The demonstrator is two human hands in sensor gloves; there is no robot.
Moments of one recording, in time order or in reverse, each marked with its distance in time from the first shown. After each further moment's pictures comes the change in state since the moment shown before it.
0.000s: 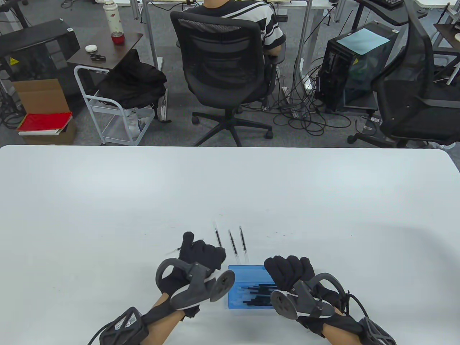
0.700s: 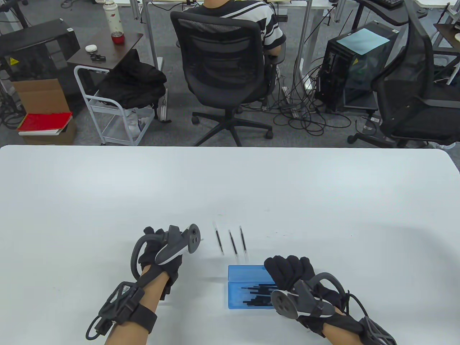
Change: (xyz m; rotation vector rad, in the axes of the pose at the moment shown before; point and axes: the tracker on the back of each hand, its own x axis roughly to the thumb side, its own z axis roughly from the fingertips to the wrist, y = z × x) left_hand -0.077 -0.101 -0.054 -0.406 0.292 -0.046; right_hand 0.000 0.000 0.000 -0.001 -0.001 -0.001
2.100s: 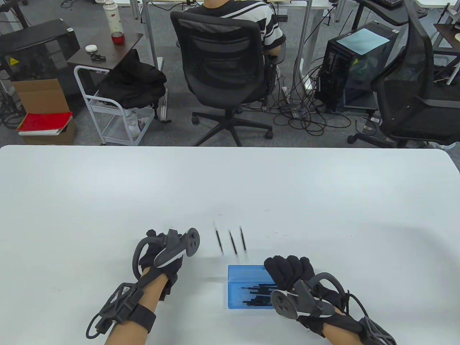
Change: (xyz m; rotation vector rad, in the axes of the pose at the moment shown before) left_hand 0.000 -0.014 0.001 0.082 -0.062 0.030; right_hand 0.000 0.000 -0.001 0.002 -0.003 0.000
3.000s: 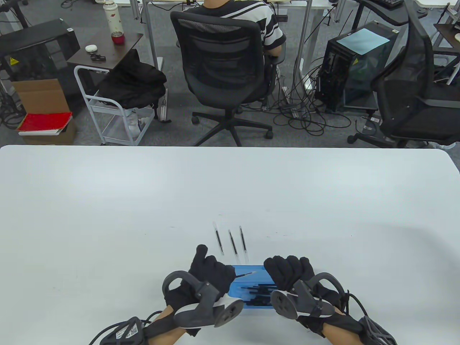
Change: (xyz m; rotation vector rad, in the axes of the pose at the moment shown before) left_hand 0.112 0.070 0.146 0.412 -0.570 -0.164; right_hand 0.000 0.000 0.000 0.001 -0.005 0.001
